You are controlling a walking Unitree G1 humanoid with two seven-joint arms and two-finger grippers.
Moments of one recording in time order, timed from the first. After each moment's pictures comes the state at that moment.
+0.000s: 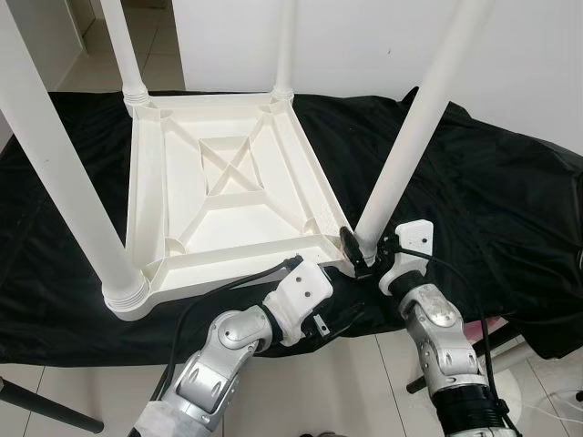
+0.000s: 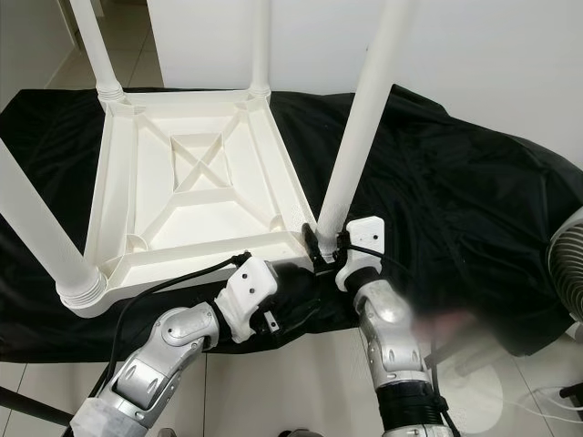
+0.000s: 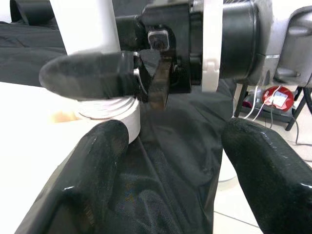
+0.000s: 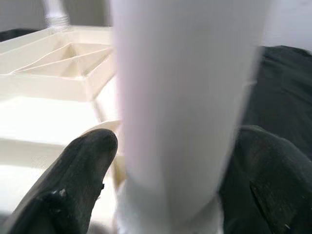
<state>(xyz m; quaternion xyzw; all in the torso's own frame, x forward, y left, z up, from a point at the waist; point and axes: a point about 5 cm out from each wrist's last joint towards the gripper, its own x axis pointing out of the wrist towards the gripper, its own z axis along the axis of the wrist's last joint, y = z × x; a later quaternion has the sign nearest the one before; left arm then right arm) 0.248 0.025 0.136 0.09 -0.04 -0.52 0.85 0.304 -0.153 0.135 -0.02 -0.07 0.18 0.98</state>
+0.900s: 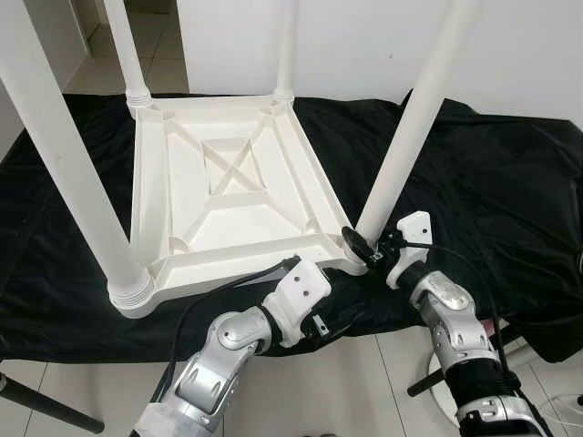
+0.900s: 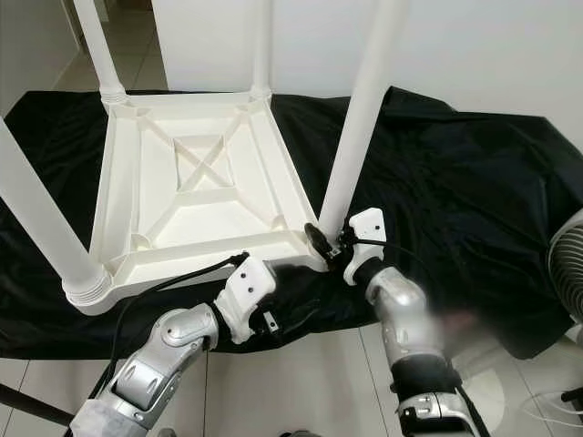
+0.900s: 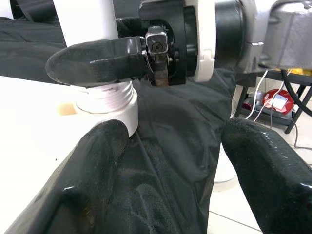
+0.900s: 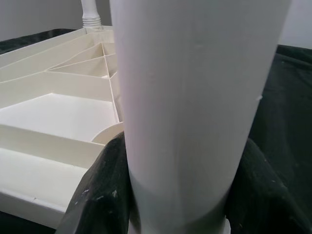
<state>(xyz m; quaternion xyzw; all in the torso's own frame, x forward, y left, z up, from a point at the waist) 0.248 0.027 0.134 0.08 -0.03 -0.52 0.85 0.318 -0.161 0.134 -0.02 -0.06 0.25 0.97</state>
